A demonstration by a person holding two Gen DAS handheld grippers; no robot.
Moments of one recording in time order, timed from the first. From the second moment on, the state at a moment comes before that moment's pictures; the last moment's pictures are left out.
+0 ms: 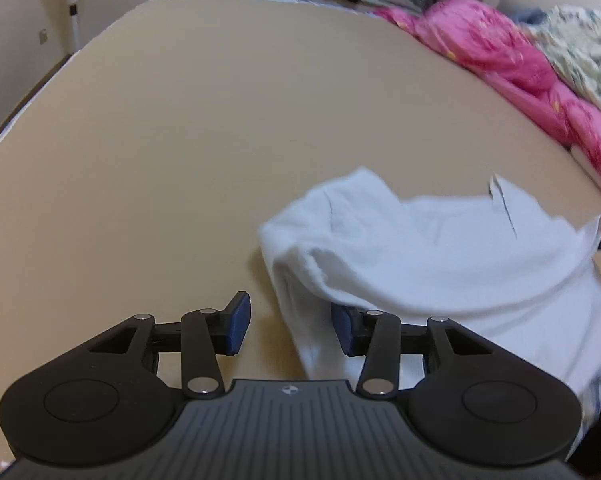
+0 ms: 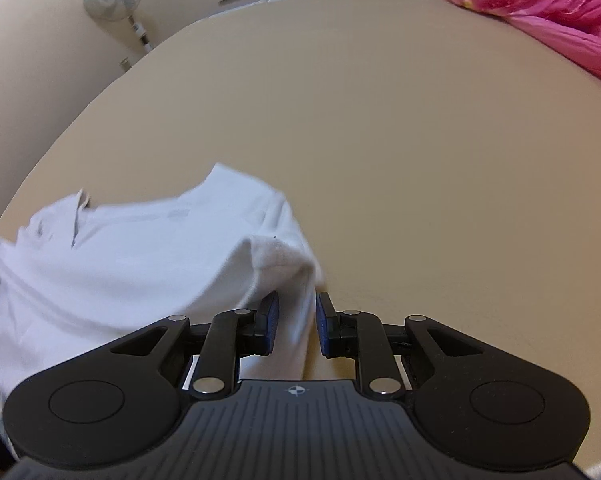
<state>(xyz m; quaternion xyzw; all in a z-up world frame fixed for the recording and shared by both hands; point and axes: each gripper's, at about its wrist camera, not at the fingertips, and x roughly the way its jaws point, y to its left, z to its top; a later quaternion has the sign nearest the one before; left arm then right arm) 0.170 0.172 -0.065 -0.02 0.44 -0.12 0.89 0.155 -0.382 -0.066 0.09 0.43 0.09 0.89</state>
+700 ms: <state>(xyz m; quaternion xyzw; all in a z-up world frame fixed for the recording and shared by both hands) 0.201 0.178 -0.051 -0.10 0.34 -0.09 0.93 0.203 -0.395 -0.058 0.19 0.33 0.02 0.93</state>
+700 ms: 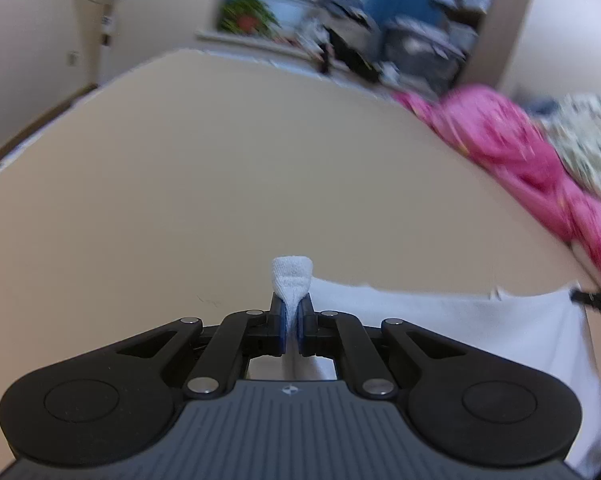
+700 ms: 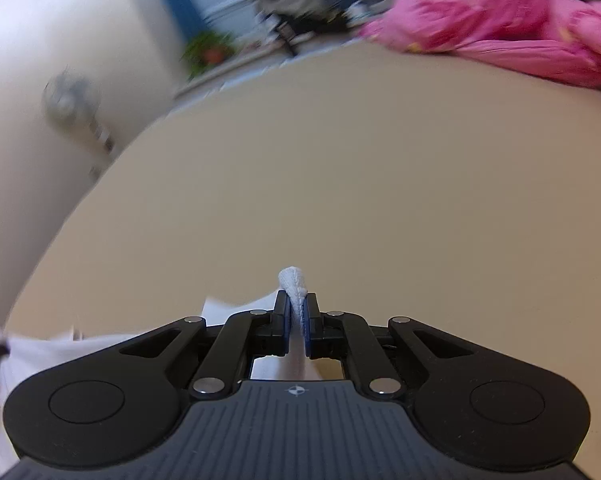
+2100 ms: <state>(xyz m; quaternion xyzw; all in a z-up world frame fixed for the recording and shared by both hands) 0.072 0.190 -0.063 -0.14 0.50 -0.06 0.85 0.070 -0.373 -0.068 0.13 0.47 0.04 0.87</state>
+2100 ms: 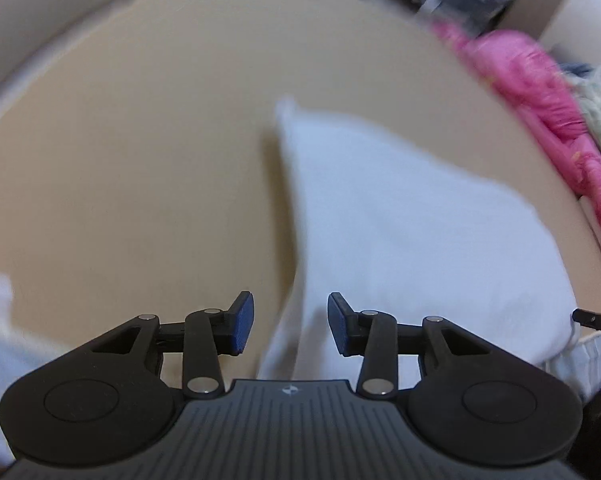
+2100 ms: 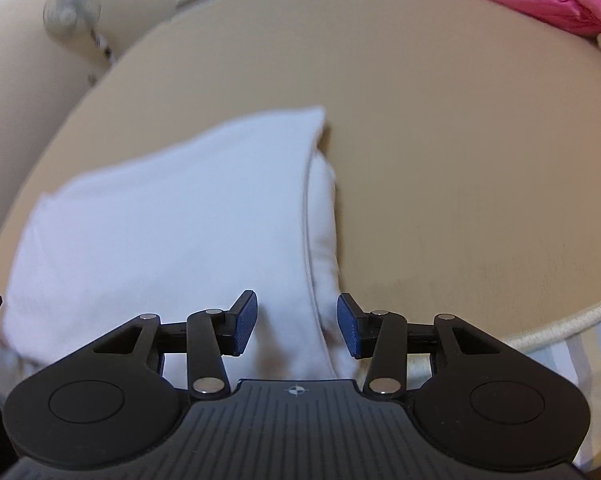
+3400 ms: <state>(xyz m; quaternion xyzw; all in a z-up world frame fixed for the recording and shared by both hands) 0.146 0.203 -0.100 -0.24 0.53 -0.09 0.81 0.053 -0.407 -0.041 0.22 0.39 0.02 0.90</state>
